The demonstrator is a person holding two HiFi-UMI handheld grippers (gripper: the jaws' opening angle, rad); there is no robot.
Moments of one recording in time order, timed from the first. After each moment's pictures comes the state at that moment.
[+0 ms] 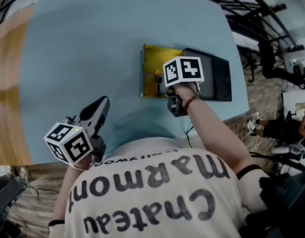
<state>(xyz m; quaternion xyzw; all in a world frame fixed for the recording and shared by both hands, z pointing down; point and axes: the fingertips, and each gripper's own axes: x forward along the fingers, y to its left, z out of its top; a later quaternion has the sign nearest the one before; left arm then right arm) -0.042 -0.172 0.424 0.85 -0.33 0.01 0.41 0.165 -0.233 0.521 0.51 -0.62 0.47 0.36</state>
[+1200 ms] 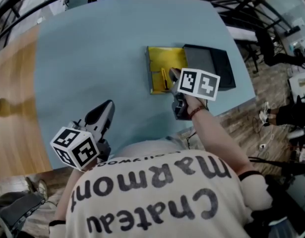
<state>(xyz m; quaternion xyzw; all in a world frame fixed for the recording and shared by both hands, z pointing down) -0.070 -0.155 0.388 0.89 -0.30 0.04 0.34 0.175 -0.223 0.446 0.66 -0.63 0.38 0.14</state>
